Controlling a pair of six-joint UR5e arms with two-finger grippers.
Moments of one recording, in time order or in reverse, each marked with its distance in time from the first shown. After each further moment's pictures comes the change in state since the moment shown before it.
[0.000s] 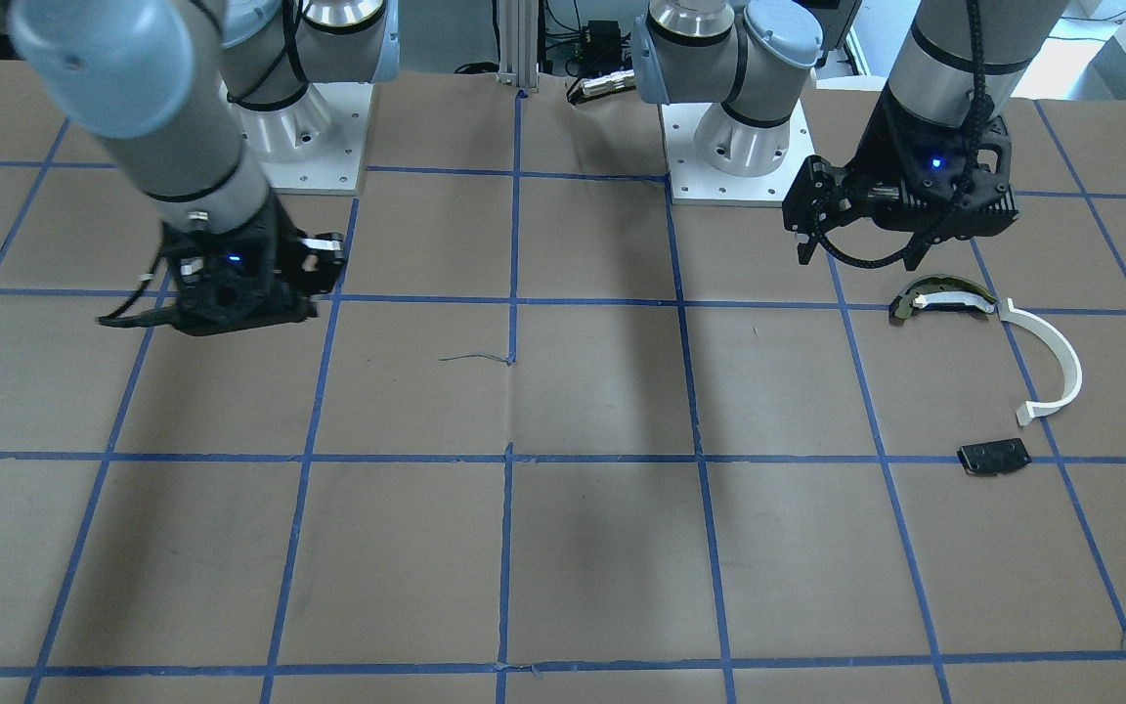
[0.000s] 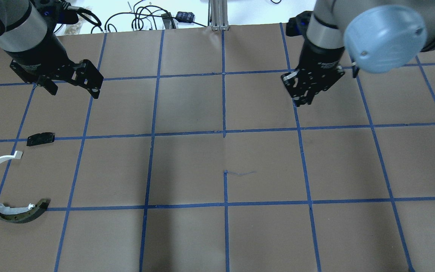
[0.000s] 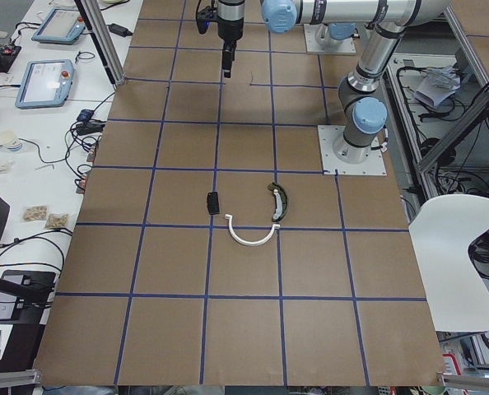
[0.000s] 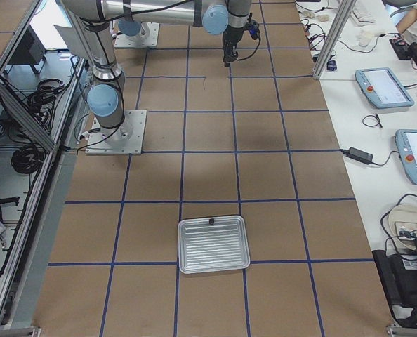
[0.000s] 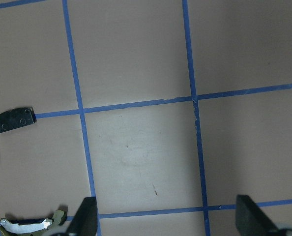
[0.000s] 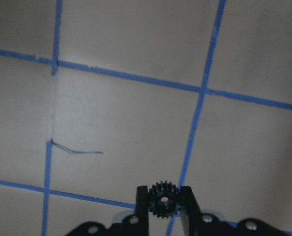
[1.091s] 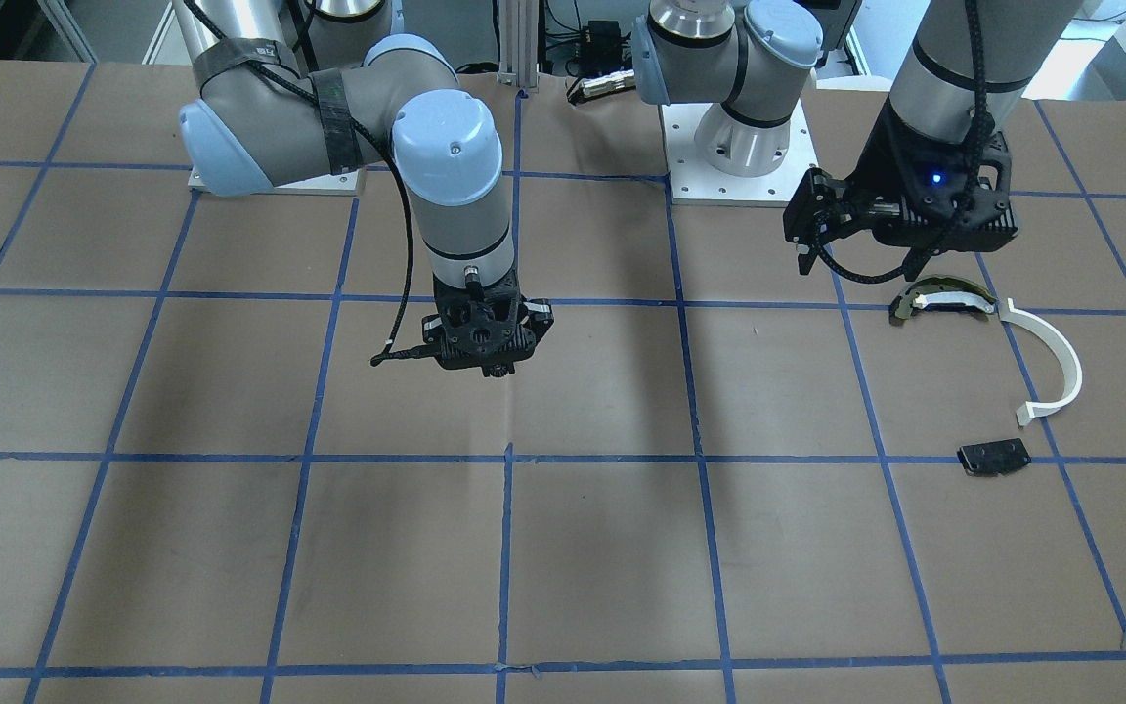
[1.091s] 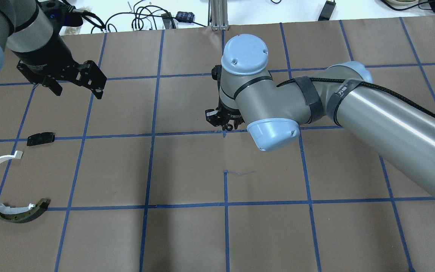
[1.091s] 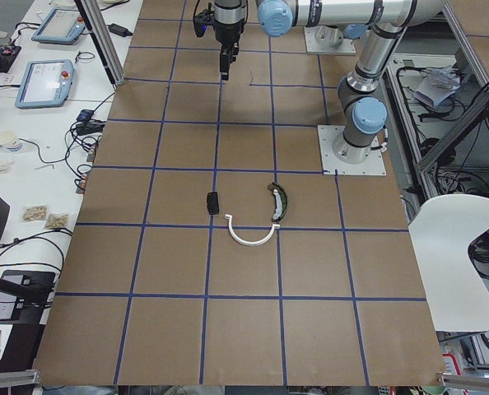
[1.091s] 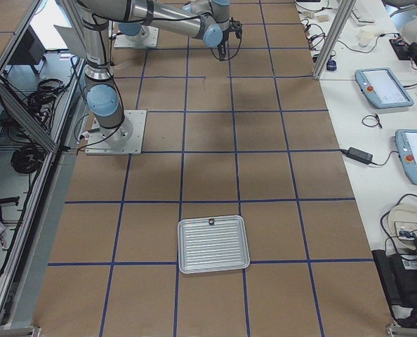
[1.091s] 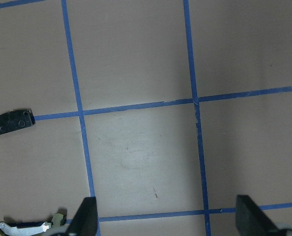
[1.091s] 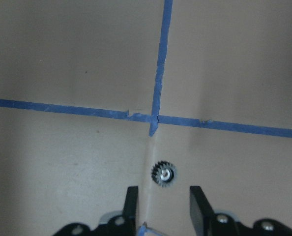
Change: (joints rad) left arm 0.004 -0.042 -0.002 0.008 -0.007 0.003; right arm 0.203 0.124 0.159 -0.507 0.025 0.289
